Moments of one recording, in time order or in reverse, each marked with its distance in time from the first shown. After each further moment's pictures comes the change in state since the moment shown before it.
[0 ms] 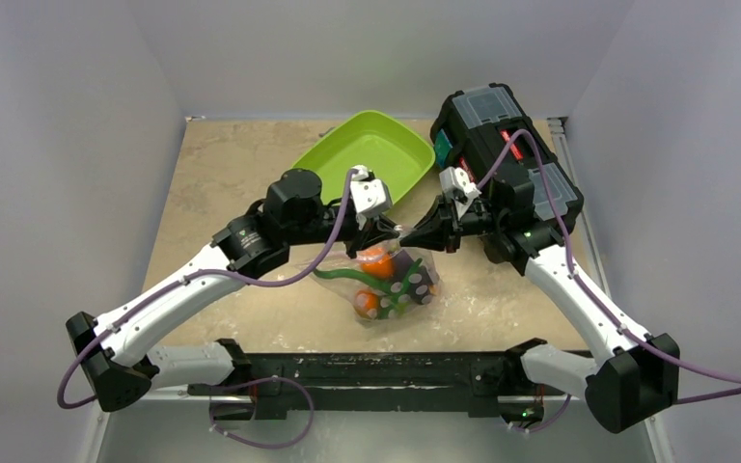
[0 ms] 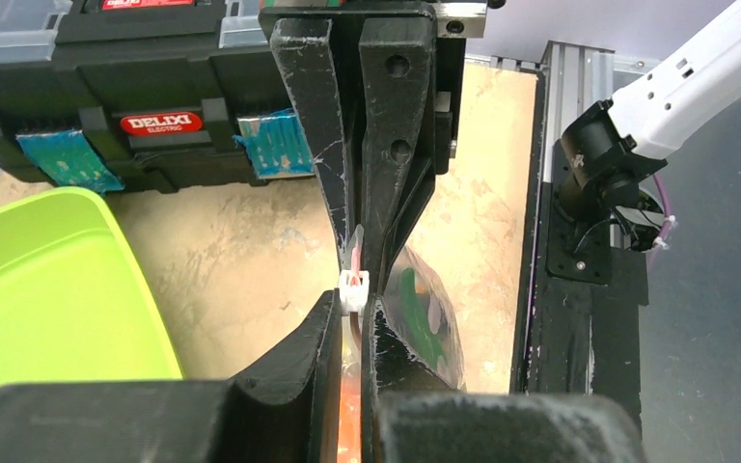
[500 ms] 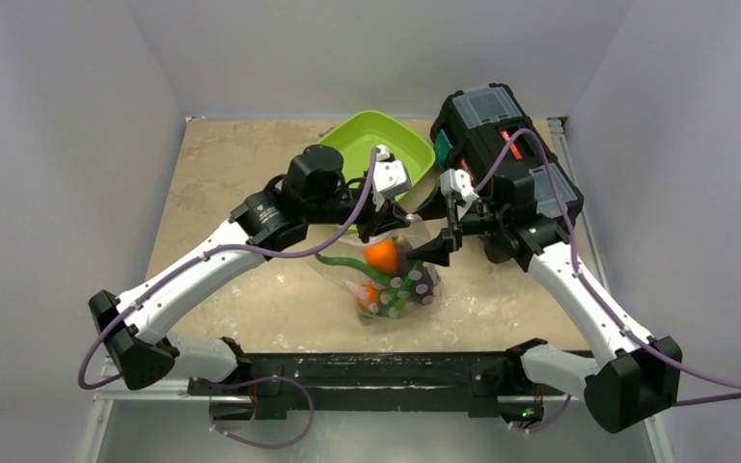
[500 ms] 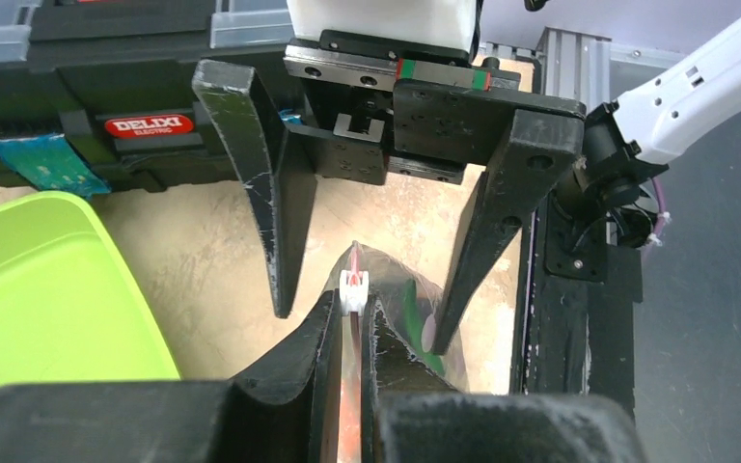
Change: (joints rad) left arm 0.015 0.136 0.169 -0.107 0.021 0.013; right arm -0.016 0.000 0.034 -0.178 0.079 -0.178
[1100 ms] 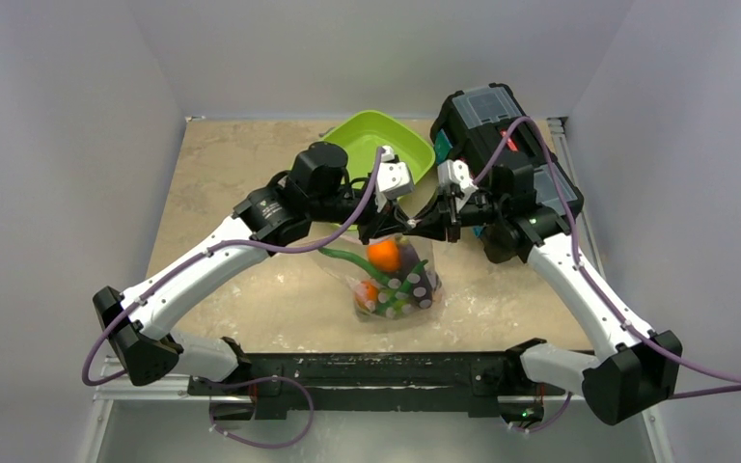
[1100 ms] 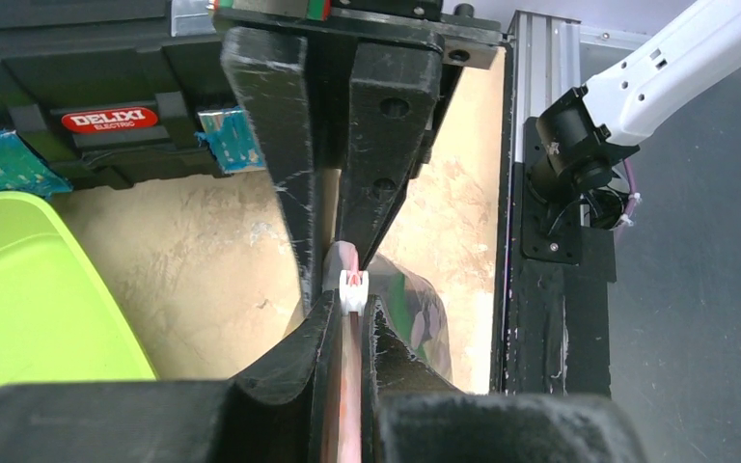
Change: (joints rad) left arm 0.002 0.047 0.058 -0.069 0.079 0.016; right arm 0.008 0.041 0.109 -0.063 0.002 -0.058
